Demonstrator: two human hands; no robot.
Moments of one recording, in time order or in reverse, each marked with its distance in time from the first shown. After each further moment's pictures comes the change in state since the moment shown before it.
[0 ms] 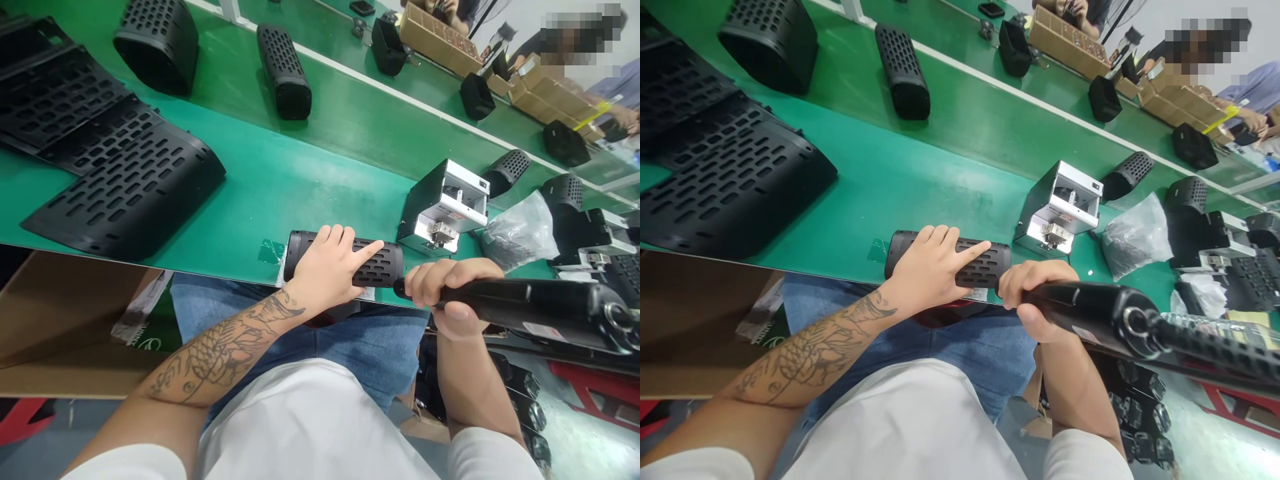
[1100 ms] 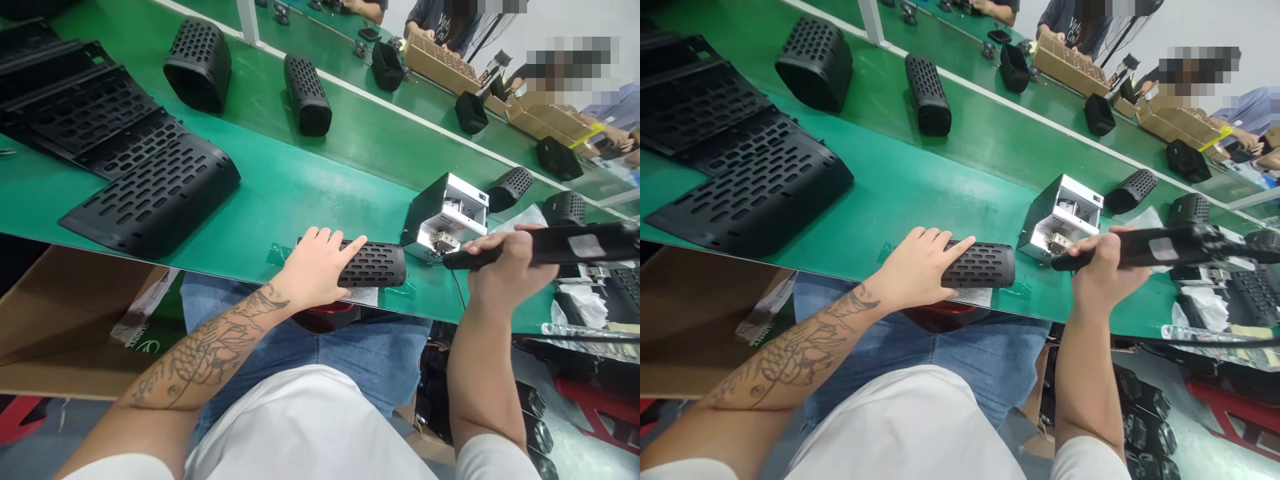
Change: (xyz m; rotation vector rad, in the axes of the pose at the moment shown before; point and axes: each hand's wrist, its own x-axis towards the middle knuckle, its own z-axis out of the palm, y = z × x) left_hand -0.015 -0.033 -0.005 0.027 -0.044 -0.030; right_hand 0.026 0.008 -0.063 -0.522 0.813 -0.031
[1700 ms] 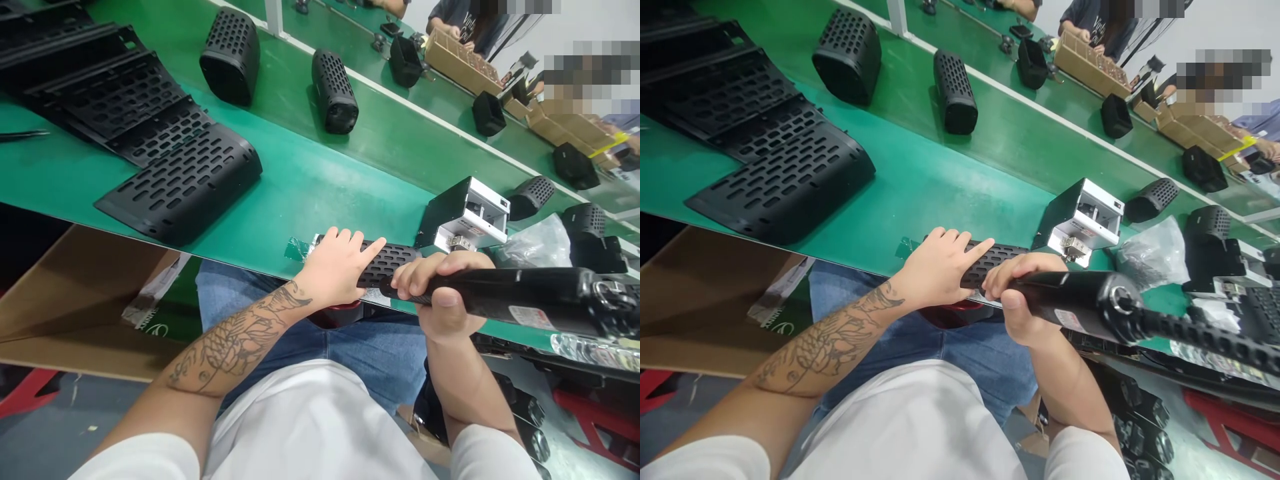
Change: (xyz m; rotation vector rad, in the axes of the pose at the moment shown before) left_hand -0.002 0.010 -0.006 -0.068 -0.018 -0.001; right_hand -0.096 -0.055 0.068 0.499 -0.681 0.065
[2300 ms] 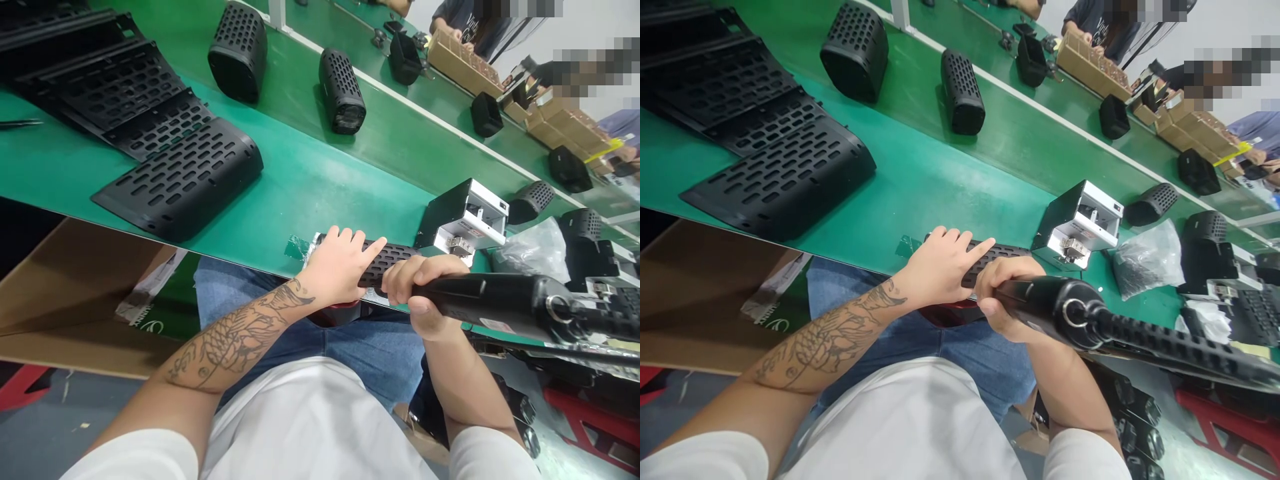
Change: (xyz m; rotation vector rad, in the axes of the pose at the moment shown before) left_hand 0.002 0.001 -0.003 -0.035 -0.024 -0.005; right_hand -0.006 0.017 -0.008 0.001 -0.199 0.035
